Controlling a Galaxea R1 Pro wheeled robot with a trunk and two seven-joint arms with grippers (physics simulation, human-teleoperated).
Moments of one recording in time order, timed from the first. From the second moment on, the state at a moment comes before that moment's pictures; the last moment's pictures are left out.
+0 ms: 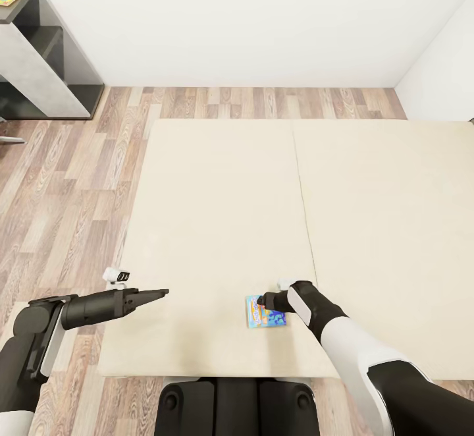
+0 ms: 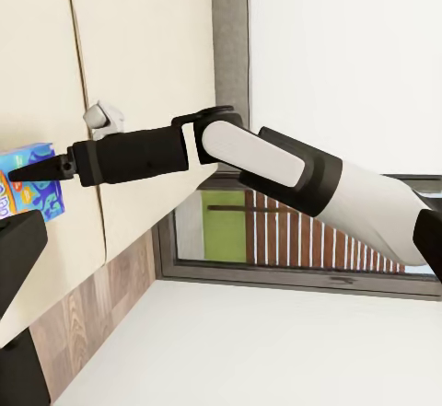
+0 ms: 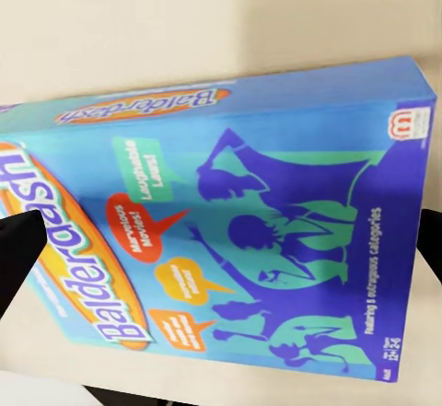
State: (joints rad) left arm -0.46 0.21 0.25 -1.37 0.08 1.00 -1.57; right arm -0.92 0.11 0.14 -0.35 -0.32 0.60 -0.01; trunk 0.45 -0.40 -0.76
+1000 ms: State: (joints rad) left arm -0.46 0.21 0.25 -1.37 0.08 1.00 -1.57; right arm -0.92 0.11 0.14 -0.35 -0.32 0.60 -0.01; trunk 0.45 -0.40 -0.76
